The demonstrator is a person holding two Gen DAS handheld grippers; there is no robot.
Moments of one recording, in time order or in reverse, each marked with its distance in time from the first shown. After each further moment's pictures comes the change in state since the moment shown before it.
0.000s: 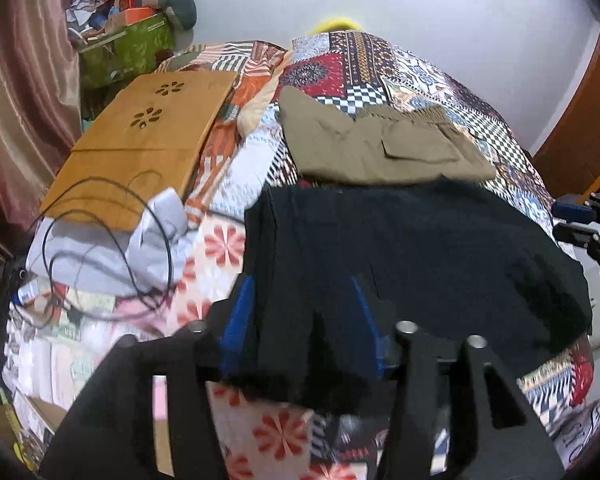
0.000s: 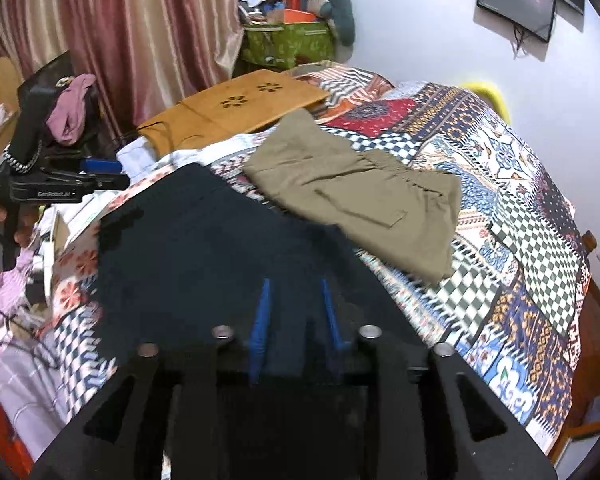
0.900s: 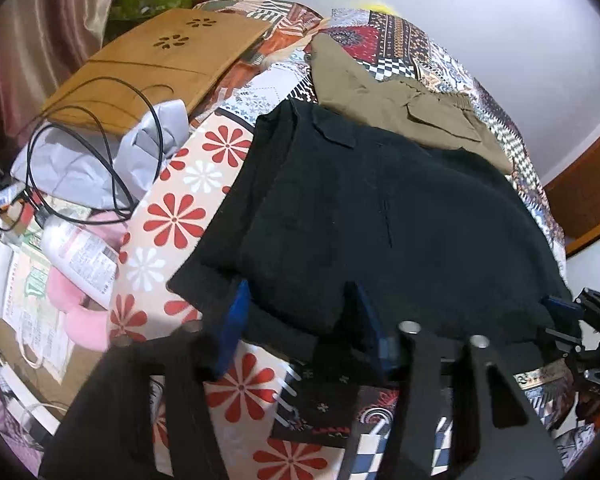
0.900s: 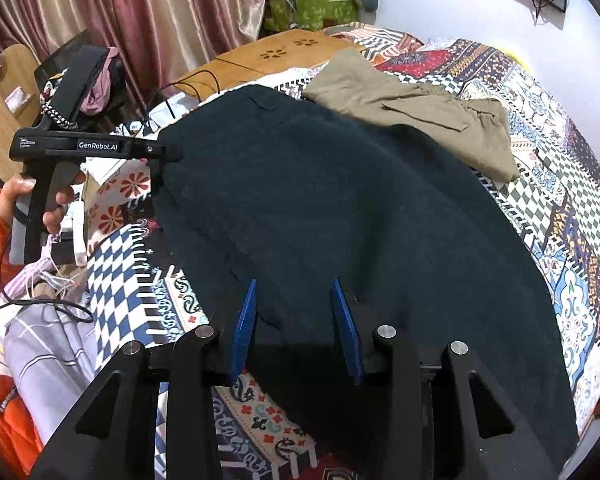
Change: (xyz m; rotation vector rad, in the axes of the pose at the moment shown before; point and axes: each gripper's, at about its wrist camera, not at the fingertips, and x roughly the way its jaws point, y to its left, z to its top) left arm 0.029 0.008 -0.049 -0.206 0.076 -0.036; right arm 0.024 0.044 -0.064 0.045 0.104 0.074
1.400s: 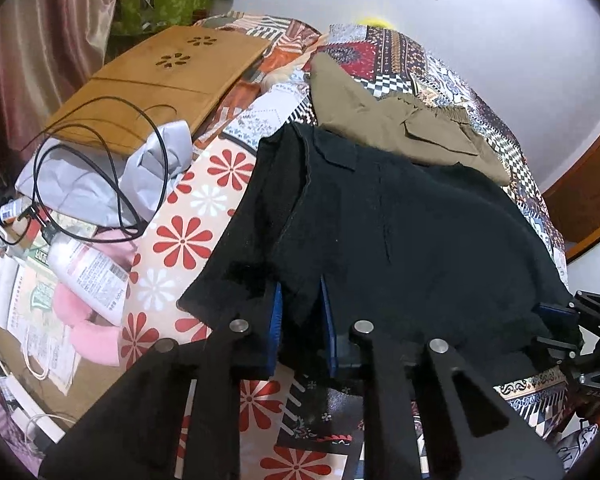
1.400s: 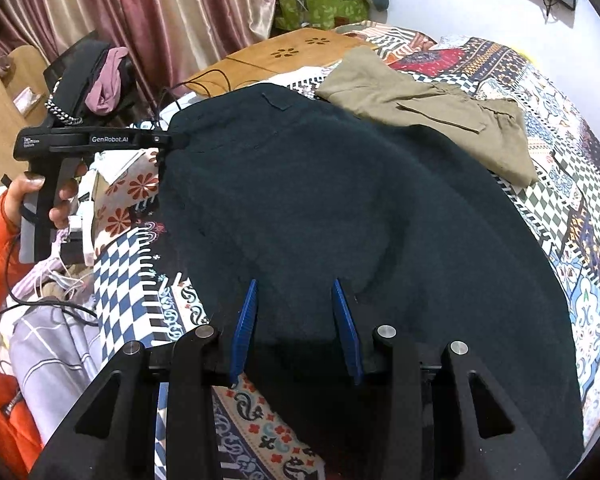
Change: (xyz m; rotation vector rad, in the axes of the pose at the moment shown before) left arm -0.010 0.002 0.007 0.011 -0.065 0.007; right arm 0.006 0.008 0.006 -0.019 -0.004 0.038
